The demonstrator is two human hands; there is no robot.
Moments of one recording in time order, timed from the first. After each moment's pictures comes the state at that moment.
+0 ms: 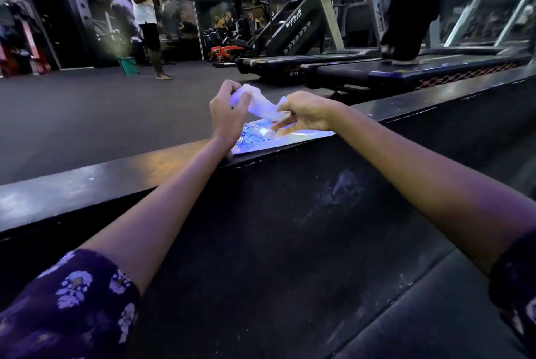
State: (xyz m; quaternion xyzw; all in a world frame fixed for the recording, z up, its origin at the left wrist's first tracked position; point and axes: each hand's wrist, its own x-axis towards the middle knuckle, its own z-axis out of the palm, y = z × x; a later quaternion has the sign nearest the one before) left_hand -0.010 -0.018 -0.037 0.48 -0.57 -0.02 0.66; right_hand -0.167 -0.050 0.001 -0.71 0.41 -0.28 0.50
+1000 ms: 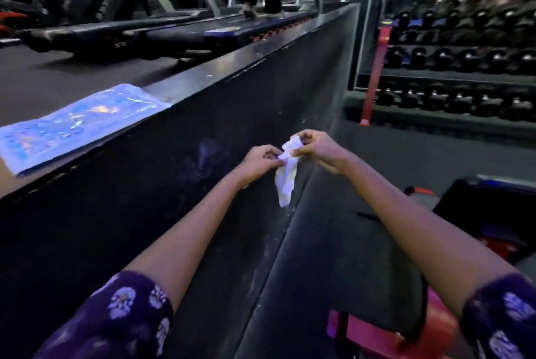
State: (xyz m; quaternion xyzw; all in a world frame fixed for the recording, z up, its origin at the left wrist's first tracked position) left_hand -0.260 -0.029 -0.181 0.38 -0.76 -0.48 0.23; right_hand -0.427 0.029 -0.169 -0.48 0.57 -0.51 0.43
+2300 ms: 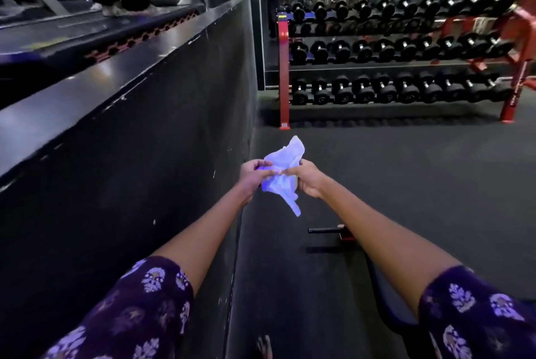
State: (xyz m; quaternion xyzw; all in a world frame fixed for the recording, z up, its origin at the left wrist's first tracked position) left_hand -0.720 -0.354 -0.273 0.32 -0.66 -0.65 0.20; right_hand -0.832 -0.248 -0.273 -0.22 0.61 -0.62 0.44
